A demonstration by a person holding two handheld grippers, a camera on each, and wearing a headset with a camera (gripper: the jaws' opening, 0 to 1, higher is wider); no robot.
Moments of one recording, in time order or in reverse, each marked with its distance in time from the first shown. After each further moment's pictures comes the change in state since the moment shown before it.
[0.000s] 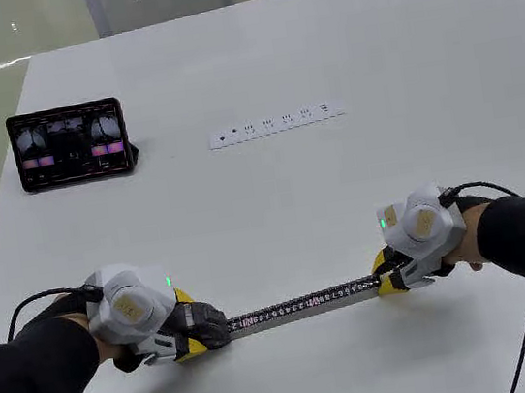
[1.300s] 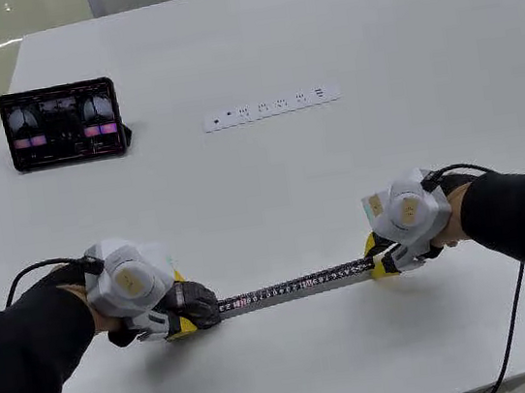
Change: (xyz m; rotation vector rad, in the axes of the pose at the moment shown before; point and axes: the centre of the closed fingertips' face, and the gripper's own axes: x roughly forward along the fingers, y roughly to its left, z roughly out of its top) left arm 0.000 -0.002 0.002 0.036 0.063 -0.005; right arm -0.002 0.002 -0.001 -0.116 0.074 0.008
